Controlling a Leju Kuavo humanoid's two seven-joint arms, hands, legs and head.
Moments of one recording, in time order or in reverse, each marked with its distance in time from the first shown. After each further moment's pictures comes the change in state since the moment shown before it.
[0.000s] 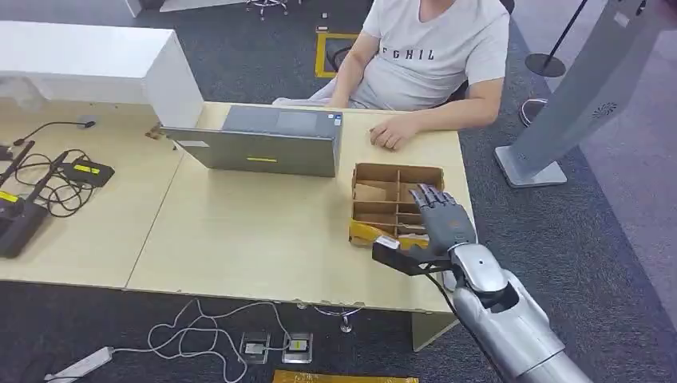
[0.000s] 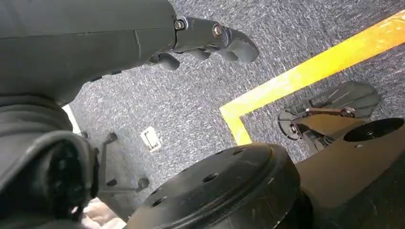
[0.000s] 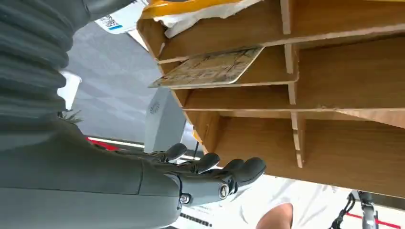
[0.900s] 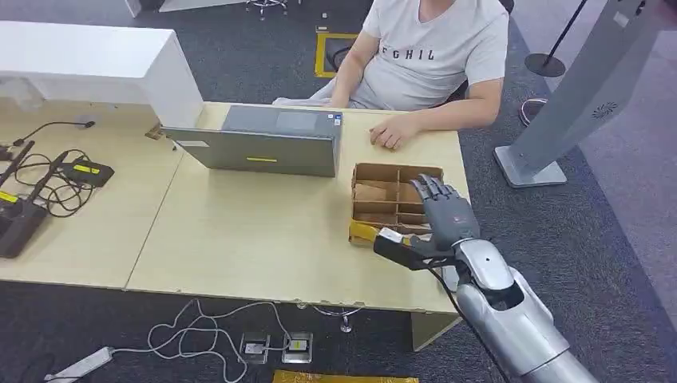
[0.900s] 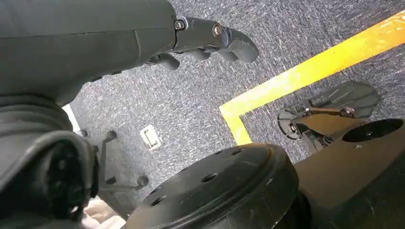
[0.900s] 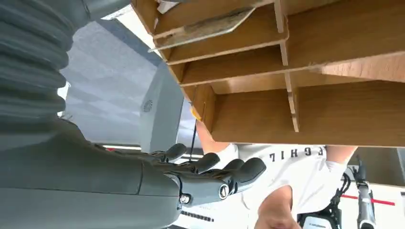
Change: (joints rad) left arm 0.000 0.000 0.000 0.000 0.011 0.003 0.000; right arm 0.001 -0.014 -0.006 -0.039 -0.040 -0.048 -0.017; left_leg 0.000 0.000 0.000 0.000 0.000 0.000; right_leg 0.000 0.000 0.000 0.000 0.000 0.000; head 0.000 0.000
